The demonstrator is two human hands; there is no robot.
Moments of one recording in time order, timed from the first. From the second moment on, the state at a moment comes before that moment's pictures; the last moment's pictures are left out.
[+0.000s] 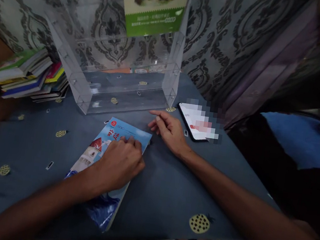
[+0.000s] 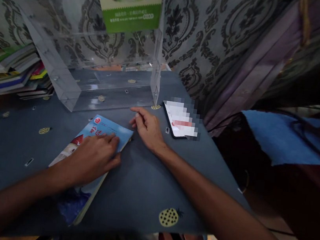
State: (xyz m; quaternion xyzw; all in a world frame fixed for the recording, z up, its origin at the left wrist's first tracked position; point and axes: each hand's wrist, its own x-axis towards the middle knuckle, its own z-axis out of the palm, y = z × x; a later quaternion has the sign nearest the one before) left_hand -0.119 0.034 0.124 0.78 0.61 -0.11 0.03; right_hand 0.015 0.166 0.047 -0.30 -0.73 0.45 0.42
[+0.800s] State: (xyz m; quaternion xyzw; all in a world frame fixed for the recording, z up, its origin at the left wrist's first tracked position) left_hand -0.112 0.010 0.116 0.74 0.66 -0.14 0.00; right_hand 0.018 0.159 0.056 -0.29 -0.76 0.41 0.42
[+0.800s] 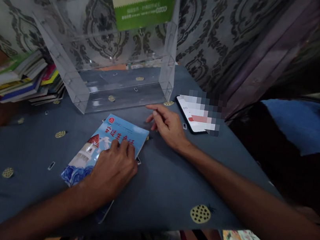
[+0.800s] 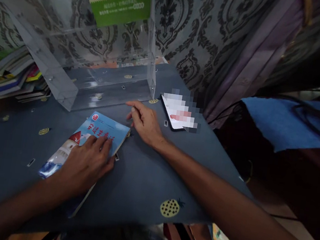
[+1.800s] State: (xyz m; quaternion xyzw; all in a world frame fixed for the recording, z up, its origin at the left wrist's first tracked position) left_hand -0.157 0.012 0.129 0.72 0.65 0.13 0.20; right_hand 0.021 0.139 0.073 -0.24 -0.81 0.33 0.42
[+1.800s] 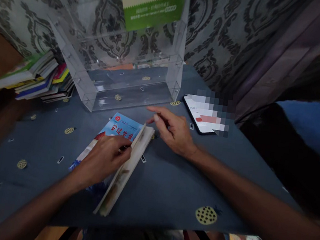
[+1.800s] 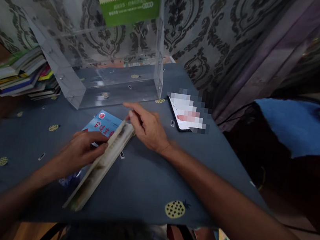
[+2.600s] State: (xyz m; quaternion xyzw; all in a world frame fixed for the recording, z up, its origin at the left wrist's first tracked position) left_hand -0.228 -0.027 0.105 0.71 0.70 0.06 0.05; right_hand 0.011 0.145 0.055 -0.16 -0.93 0.16 0.28
